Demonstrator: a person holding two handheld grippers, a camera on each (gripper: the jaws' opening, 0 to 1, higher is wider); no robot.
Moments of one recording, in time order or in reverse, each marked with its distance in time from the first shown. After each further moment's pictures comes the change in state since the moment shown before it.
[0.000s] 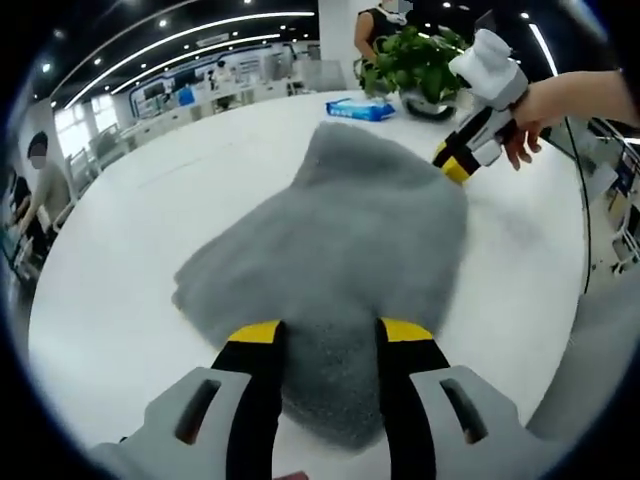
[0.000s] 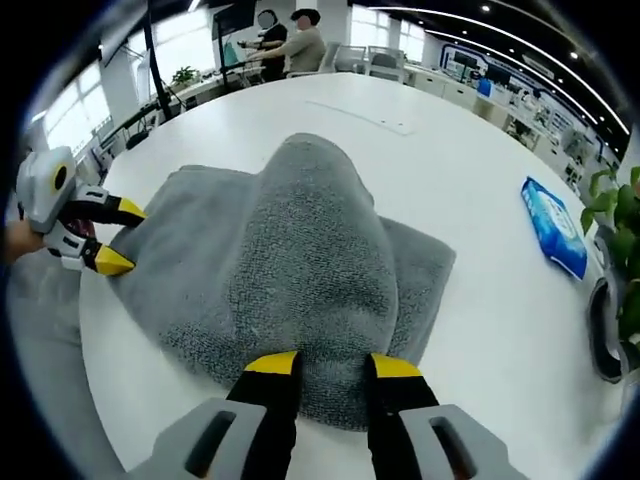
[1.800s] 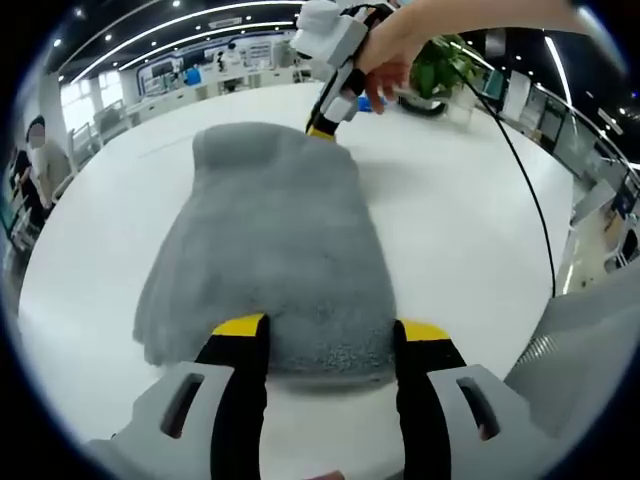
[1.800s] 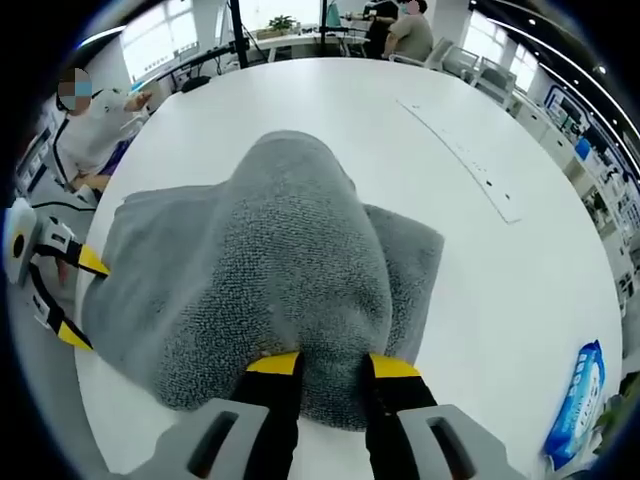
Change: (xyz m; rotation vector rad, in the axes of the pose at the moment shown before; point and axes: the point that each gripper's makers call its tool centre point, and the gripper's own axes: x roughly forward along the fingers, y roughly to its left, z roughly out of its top) left arm -0.021 -0.046 -0.024 -0.094 0.041 -0.026; right arm 0.069 0.019 0.111 -0.387 0.125 0.185
